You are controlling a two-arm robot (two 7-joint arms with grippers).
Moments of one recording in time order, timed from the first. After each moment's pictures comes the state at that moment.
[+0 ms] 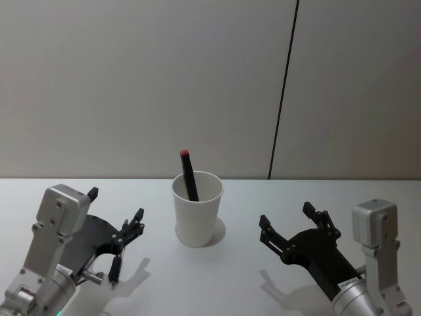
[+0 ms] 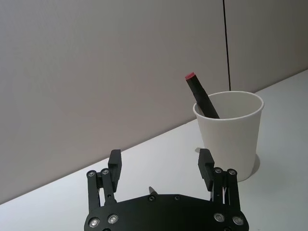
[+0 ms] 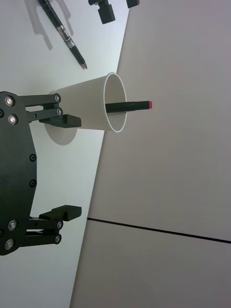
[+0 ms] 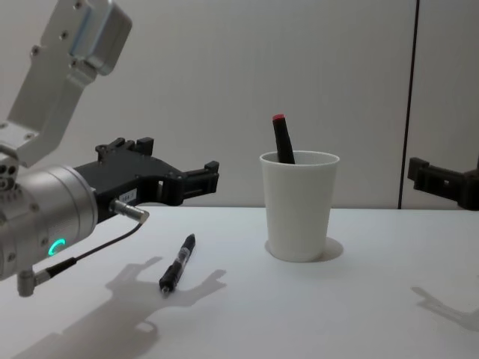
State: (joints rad) left arm -0.24 0.38 0.45 -1.63 -0.20 0.03 -0.01; right arm -0.01 0.34 -0.23 -1.77 0.29 0.03 0.07
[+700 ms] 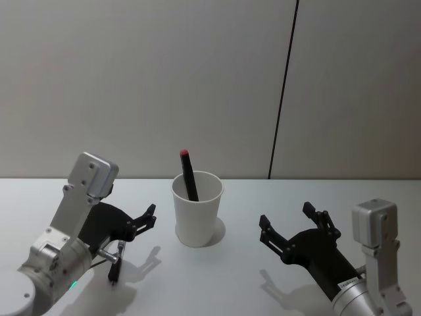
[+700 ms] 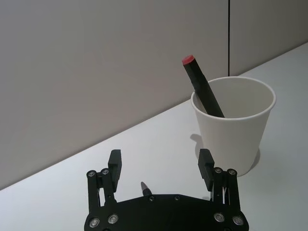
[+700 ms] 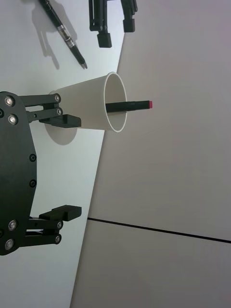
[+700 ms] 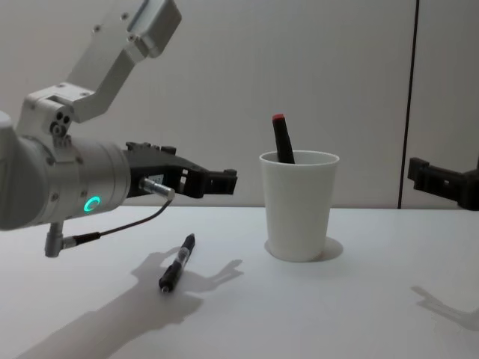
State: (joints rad) left arm -0.37 0.33 0.48 -1.60 -0.21 0.32 -0.06; right arm -0.01 0.34 -0.23 -1.77 0.29 0.03 0.07
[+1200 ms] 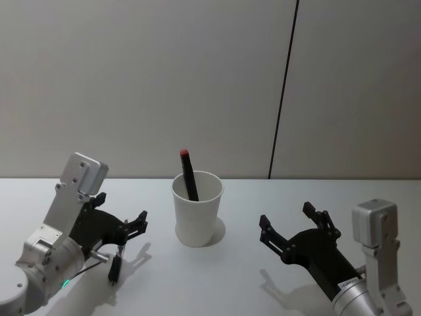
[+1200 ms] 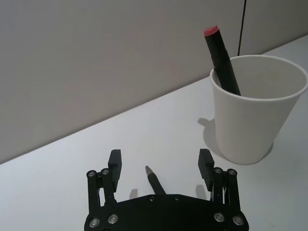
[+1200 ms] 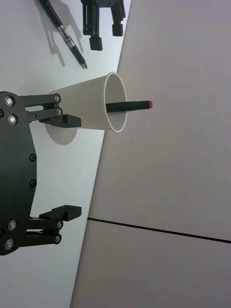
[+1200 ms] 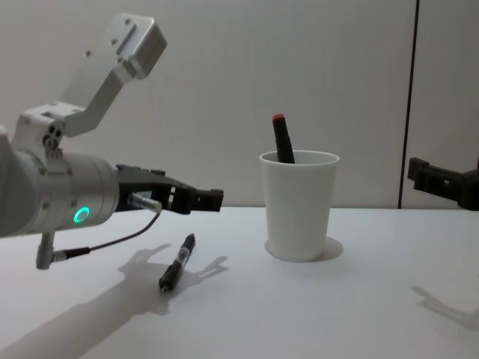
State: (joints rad) left arm -0.40 0.32 0.44 -1.53 -0.25 0.36 -0.11; right arm -0.01 0.34 -0.23 -1.77 0.29 0.03 0.07
